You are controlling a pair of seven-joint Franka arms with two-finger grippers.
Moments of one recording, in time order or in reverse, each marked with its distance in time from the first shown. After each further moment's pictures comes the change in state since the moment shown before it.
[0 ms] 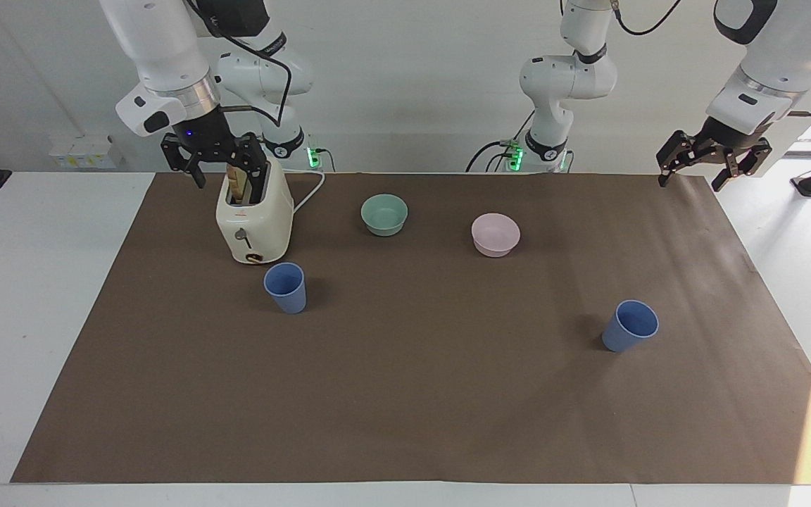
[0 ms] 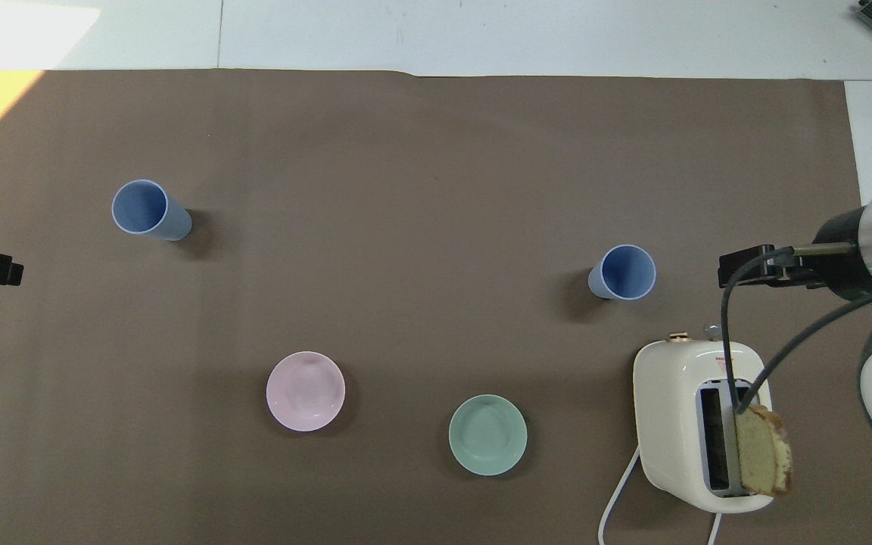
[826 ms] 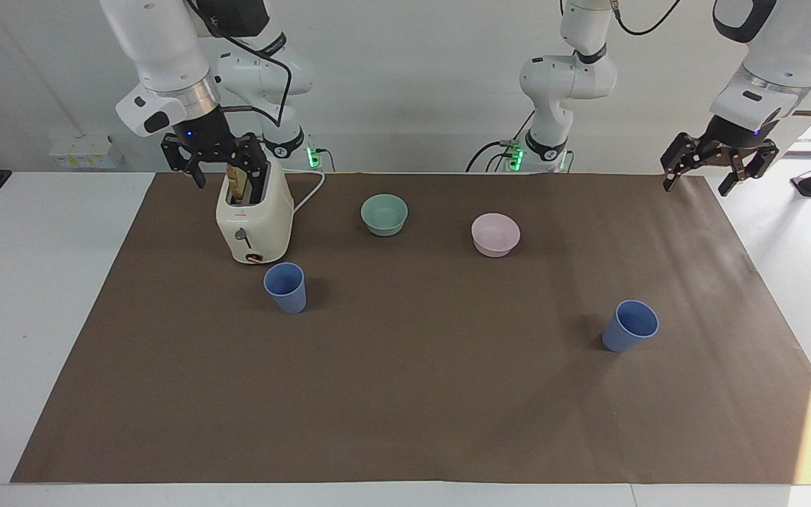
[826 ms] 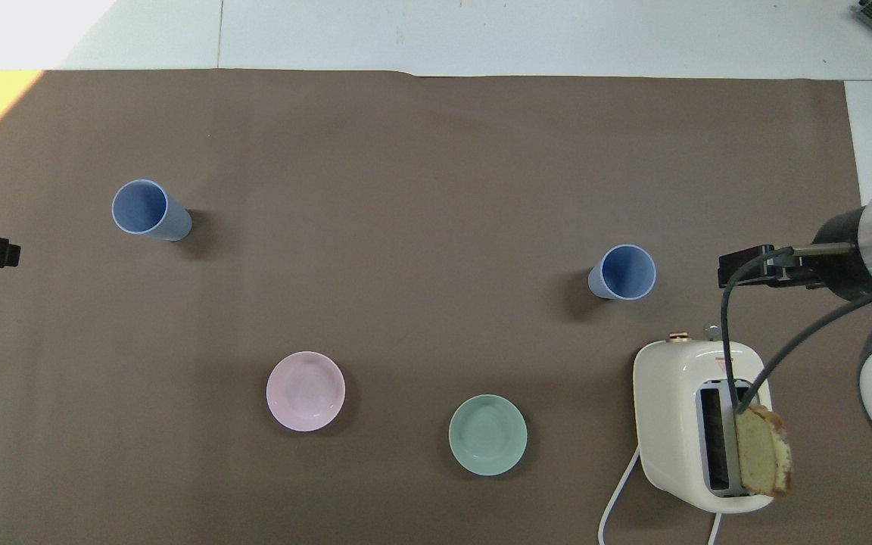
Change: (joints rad) left arm 0.000 0.002 -0.002 -0.001 0.000 0.090 0.007; right arm 0.000 0.000 0.000 -0.001 0.000 0.000 0.000
